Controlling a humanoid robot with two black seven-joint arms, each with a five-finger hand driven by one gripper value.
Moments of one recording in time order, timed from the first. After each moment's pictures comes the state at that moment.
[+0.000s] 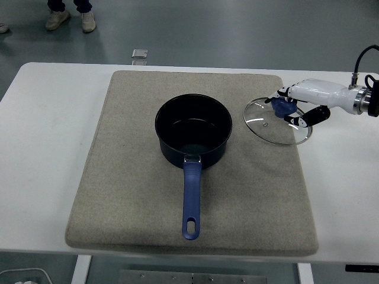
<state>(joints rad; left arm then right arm) 0.02 0.00 -0.14 -0.13 0.08 -0.04 -0.03 1.22 -0.56 -0.13 0.81 -1.37 -0.05 0.61</state>
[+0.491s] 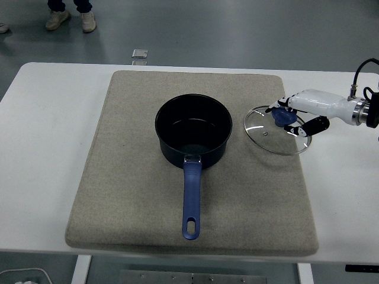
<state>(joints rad) 0.02 0.00 -0.14 -0.13 0.08 -0.04 -0.03 1.17 -0.56 -0.13 0.82 -1.37 -0.07 0.61</state>
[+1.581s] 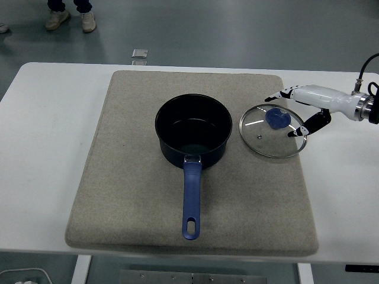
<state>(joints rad) 0.02 0.00 -0.14 -0.13 0.08 -0.04 -0.03 1.20 -0.57 -0.13 0.82 -1.24 -0.02 0.61</state>
